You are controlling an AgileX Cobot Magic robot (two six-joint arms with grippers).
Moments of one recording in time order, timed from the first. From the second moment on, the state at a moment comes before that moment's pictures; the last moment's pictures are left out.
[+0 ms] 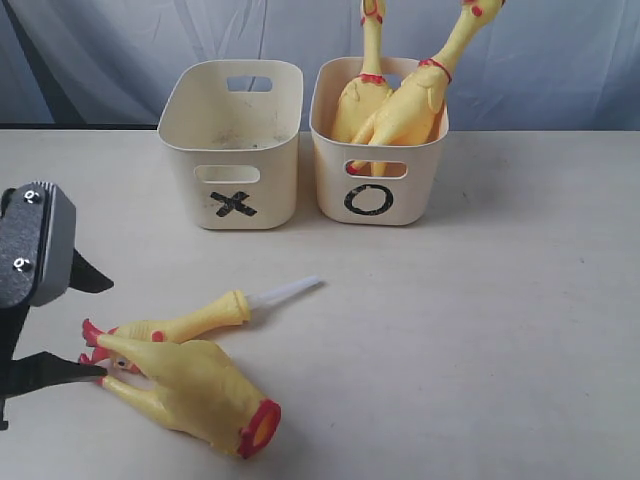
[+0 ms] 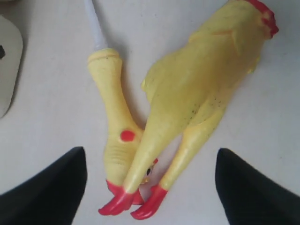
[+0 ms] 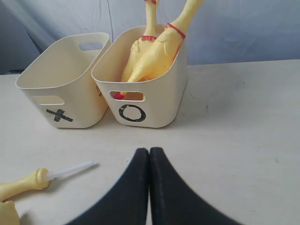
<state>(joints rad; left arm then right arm) -0.09 1.17 -0.61 -0.69 0.80 1.83 0.35 0.56 -0.53 -0.05 0.43 0.27</state>
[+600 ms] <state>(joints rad) -0.34 1.39 -0.61 -0.63 0.58 1.85 0.35 0.56 -0.53 -0.05 0.44 0.27</state>
